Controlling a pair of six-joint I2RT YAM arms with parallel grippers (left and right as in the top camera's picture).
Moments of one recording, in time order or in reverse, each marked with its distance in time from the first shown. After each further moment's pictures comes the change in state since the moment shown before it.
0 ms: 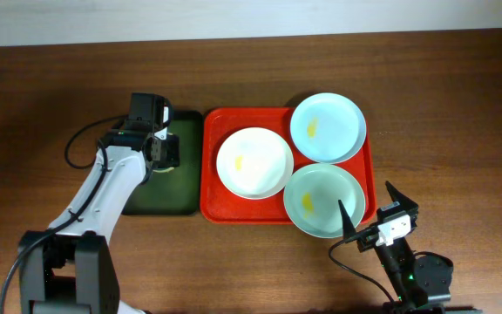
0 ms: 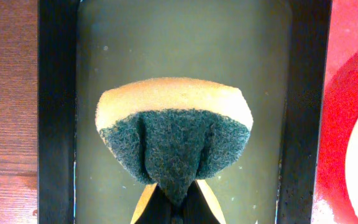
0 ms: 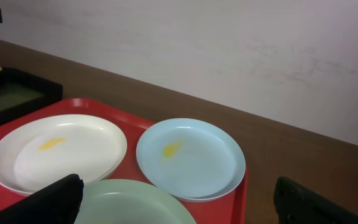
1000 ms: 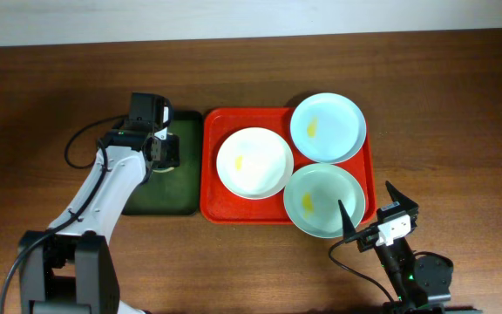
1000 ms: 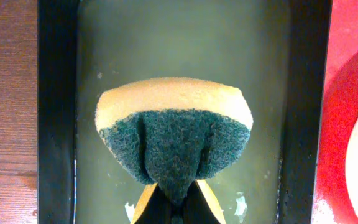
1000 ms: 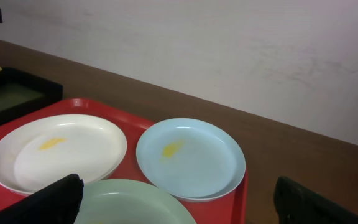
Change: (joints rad) left arm 0.000 0.000 0.000 0.000 0.000 0.000; right arm 0.000 0.000 0.000 0.000 0.000 0.000
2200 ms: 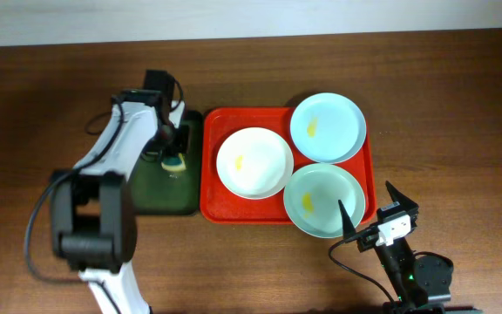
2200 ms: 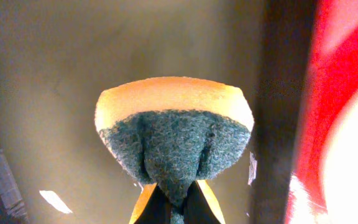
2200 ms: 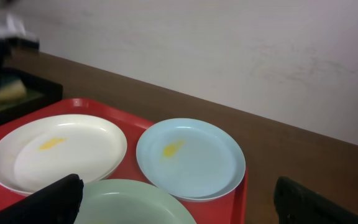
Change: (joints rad) left arm 0.001 0.304 0.378 -0.318 0.135 0.063; right arm 0.000 0.000 0.000 0.000 0.000 0.000
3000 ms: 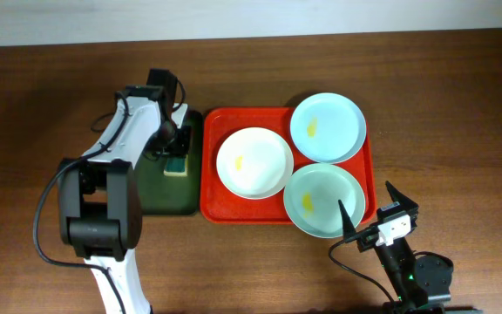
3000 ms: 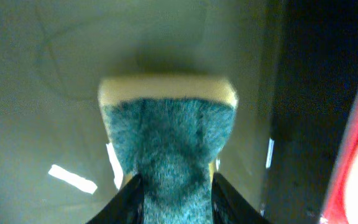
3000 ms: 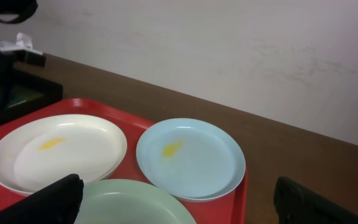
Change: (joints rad) left arm -0.001 0.124 0.045 -0.034 0.024 0.029; right arm 0.000 0.000 0.000 0.000 0.000 0.001
